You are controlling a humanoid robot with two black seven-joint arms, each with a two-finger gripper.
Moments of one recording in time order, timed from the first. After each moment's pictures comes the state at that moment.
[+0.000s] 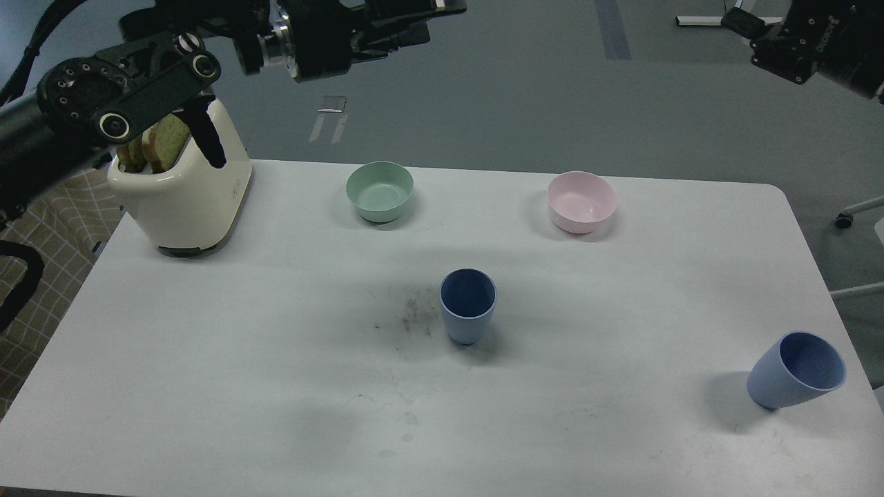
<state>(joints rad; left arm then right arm) -1.28 0.46 -0.34 -0.83 0.84 -0.44 -0.49 1.30 -0.87 0.08 0.95 -0.49 0.49 0.49</state>
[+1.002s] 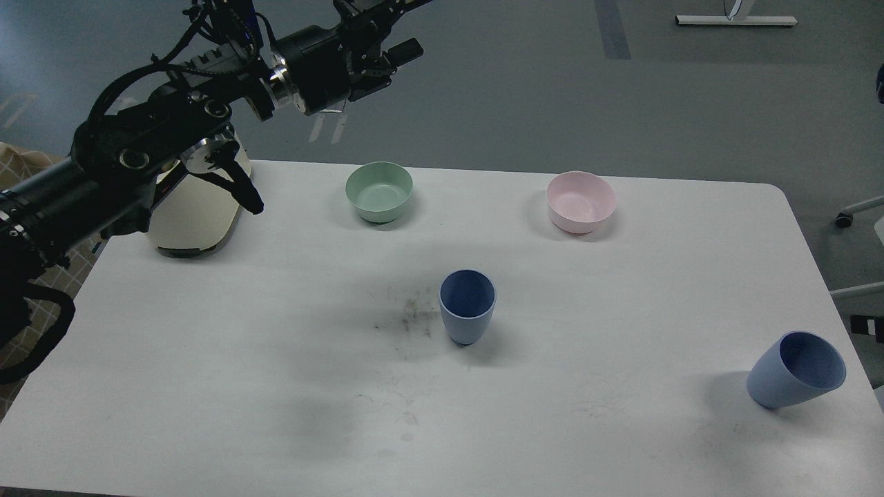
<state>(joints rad) -1.16 0.41 -0.36 -0.82 0.67 -0.40 -0.49 0.97 -1.34 0.00 1.27 -1.52 0.40 0.49</state>
